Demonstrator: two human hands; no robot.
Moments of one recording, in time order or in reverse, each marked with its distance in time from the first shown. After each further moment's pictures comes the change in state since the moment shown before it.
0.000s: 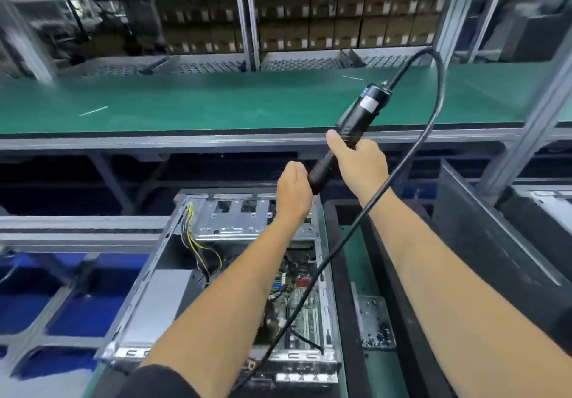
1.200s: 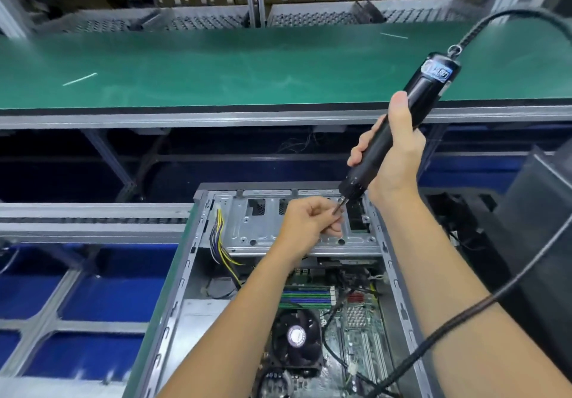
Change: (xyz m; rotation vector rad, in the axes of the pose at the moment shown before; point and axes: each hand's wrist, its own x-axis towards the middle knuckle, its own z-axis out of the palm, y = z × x) left_hand 0.026 -0.090 -0.087 -0.342 -0.454 -0.268; right_hand 0.032 -0.004 0.119 0.931 0.023 -0.052
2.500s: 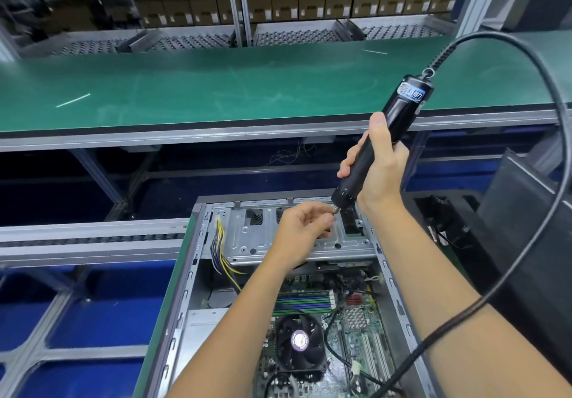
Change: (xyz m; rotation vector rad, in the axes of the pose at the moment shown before) left_hand -0.010 0.009 -0.006 0.124 -0.011 0.126; right_hand -0.008 0.005 0.001 -0.081 -0.001 -0.090
